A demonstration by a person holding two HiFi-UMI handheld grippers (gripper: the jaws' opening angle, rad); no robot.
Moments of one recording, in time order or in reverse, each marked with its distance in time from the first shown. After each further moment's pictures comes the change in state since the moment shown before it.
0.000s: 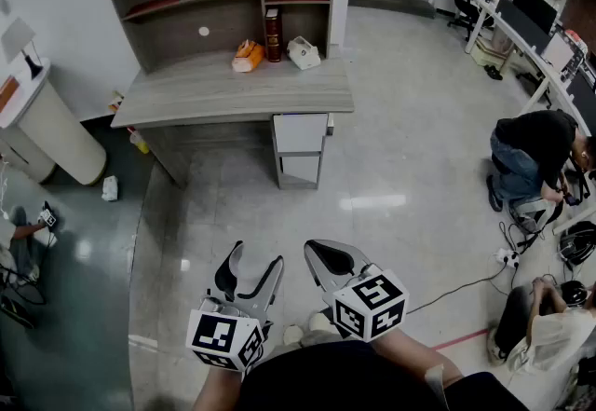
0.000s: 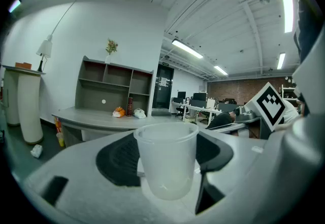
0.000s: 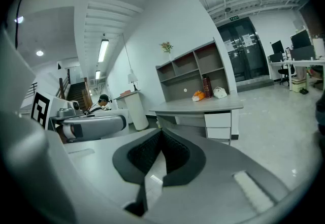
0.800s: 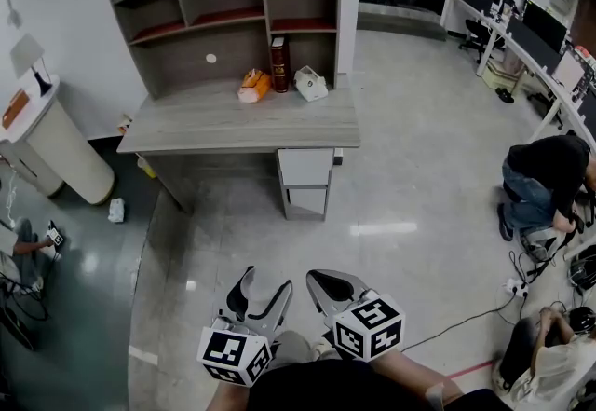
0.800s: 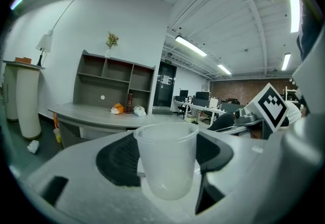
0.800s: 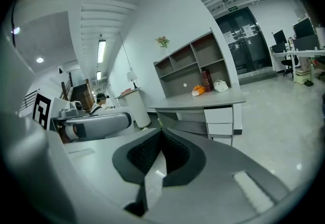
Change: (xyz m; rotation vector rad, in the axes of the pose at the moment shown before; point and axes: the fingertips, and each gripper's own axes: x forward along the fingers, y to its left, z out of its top) left arm 0.062 0.003 -0.006 -0.036 0.026 0.015; right arm 0.026 -0.047 -0.002 0.051 0.057 0.046
